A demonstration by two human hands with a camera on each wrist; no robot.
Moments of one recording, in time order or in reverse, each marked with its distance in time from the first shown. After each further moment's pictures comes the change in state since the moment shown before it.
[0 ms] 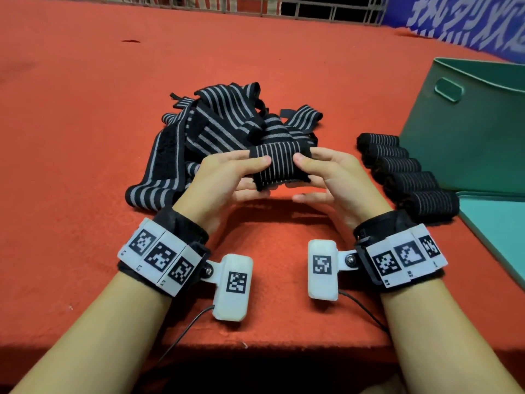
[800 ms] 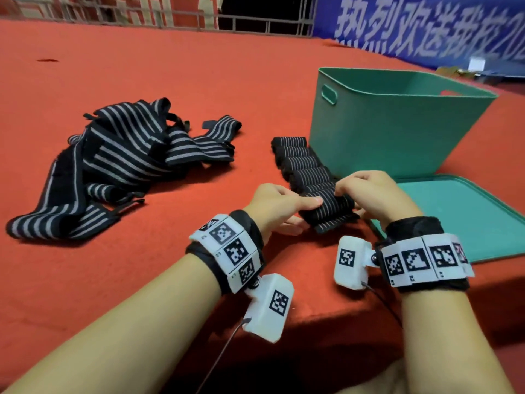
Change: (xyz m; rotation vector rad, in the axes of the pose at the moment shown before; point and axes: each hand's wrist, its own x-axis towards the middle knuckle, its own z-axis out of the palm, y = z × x) left_hand 0.011 -0.054 0.203 0.258 -0.245 -0.230; right_hand -0.063 -0.014 -0.191 -0.574 0.497 0.213
